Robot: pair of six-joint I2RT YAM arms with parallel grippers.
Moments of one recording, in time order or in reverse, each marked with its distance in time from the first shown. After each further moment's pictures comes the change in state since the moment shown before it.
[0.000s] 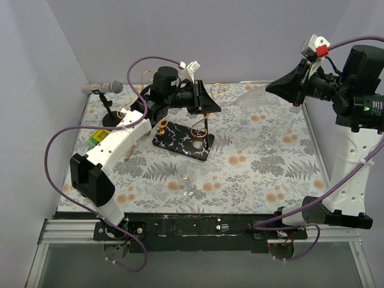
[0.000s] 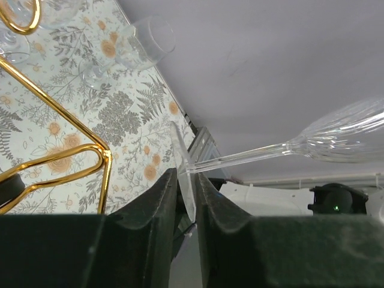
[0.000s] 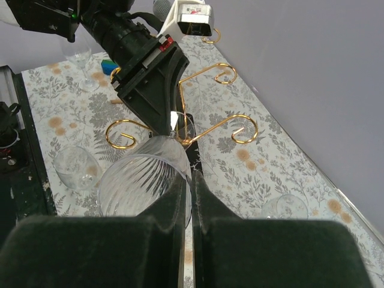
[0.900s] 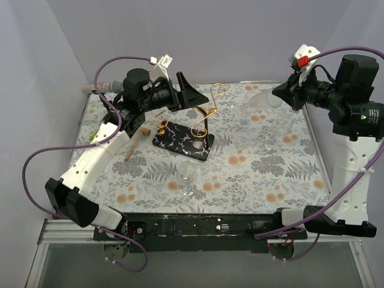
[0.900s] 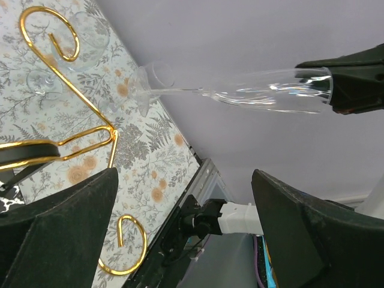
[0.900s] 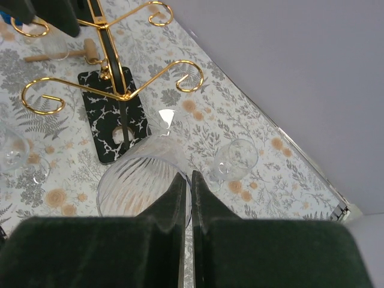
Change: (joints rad) left arm 0.101 -0.269 -0.167 0.062 -0.041 -0.018; right arm 0.074 -0.073 -0.116 -0.027 0.389 -0.129
